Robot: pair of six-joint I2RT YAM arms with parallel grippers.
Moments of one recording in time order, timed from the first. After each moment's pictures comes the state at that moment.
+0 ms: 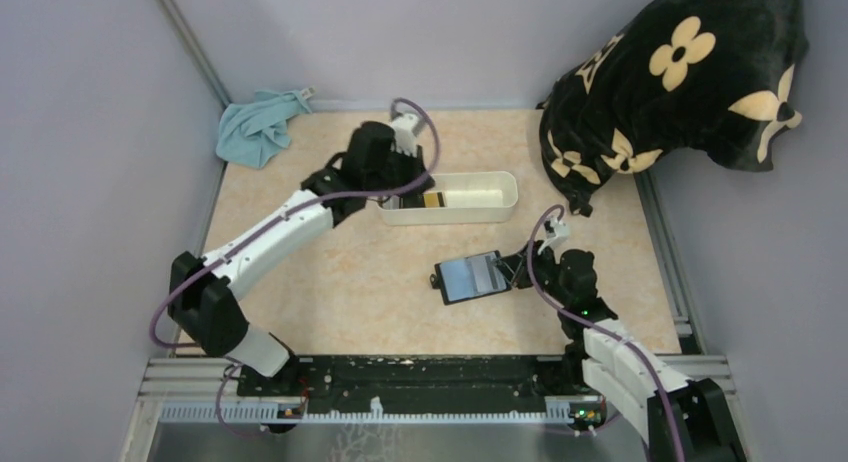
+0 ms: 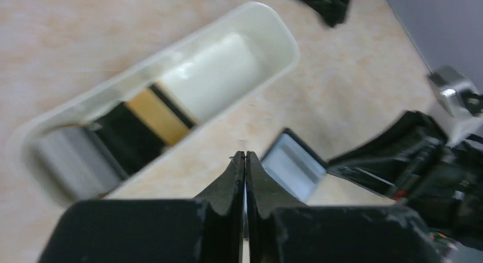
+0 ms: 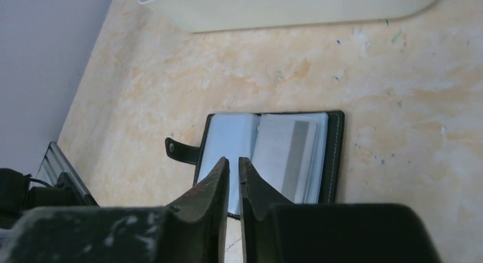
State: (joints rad) left arm -0.62 1.55 1.40 -0.35 0.11 -0.31; right arm 0.29 0.79 0.08 0.46 -0.42 0.57
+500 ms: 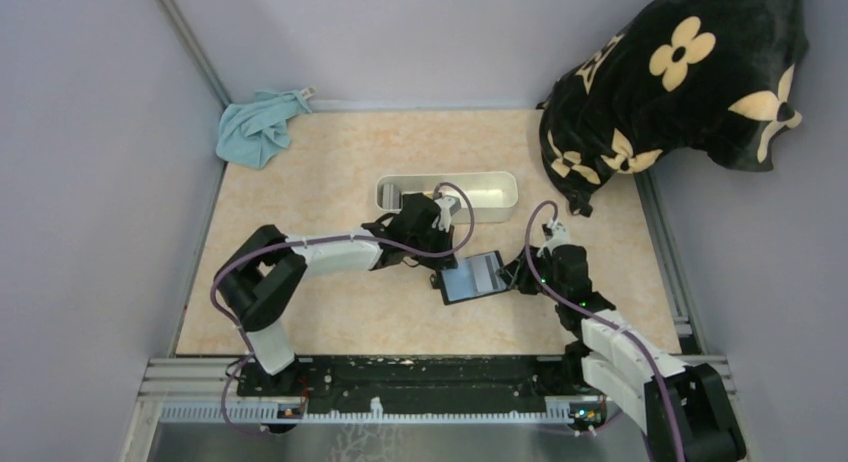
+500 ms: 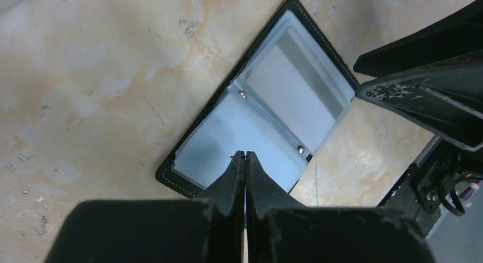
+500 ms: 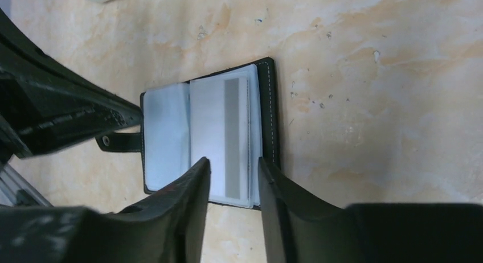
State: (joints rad) left arm -0.87 1.76 1.02 0.00 0.20 -0.46; right arm 0.29 0.85 0.14 0.19 -0.28 0.58
